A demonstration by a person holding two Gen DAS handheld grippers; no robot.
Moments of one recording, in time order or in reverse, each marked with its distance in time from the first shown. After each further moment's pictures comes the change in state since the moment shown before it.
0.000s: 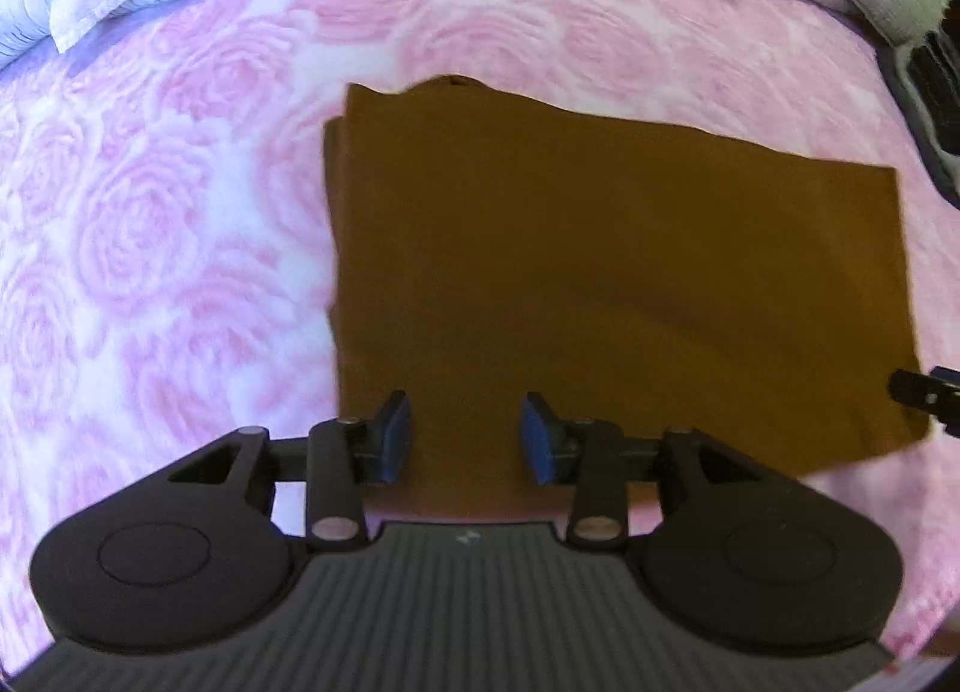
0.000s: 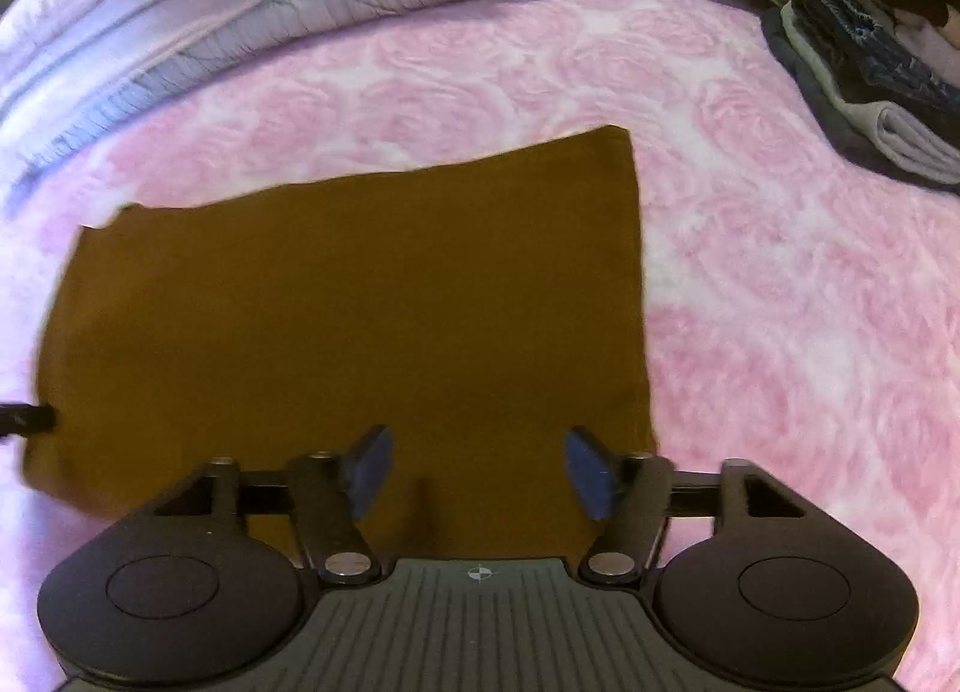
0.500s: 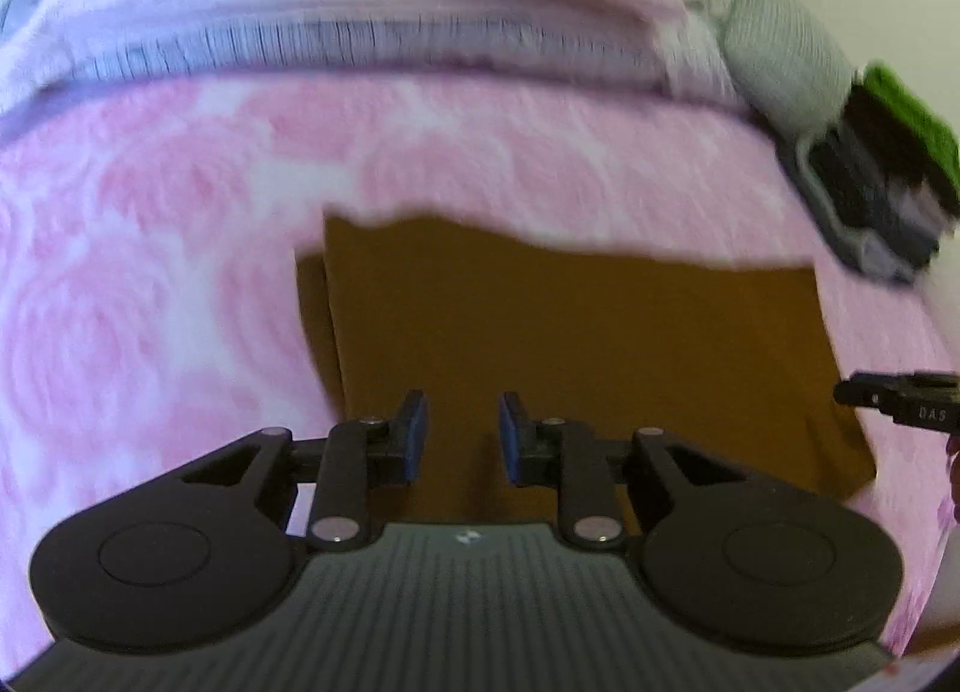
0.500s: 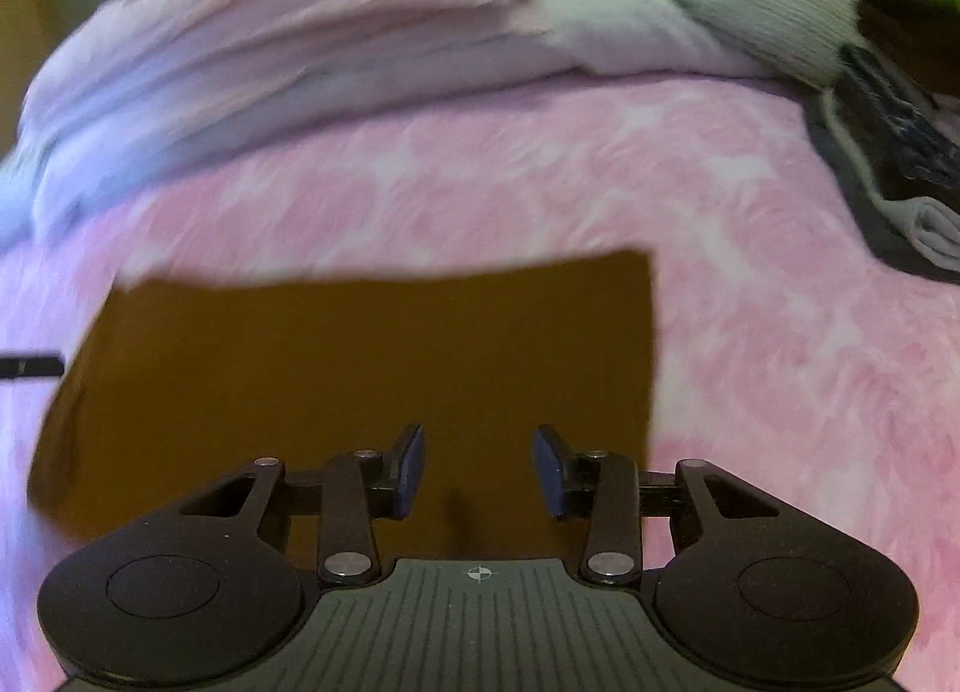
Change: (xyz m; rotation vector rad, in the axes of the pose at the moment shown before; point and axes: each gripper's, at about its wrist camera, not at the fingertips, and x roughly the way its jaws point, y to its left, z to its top) left arm 0.014 0.061 0.015 0.039 -0.232 -0.236; right arm 0.016 -0.012 0.013 -0.117 -0.138 0.050
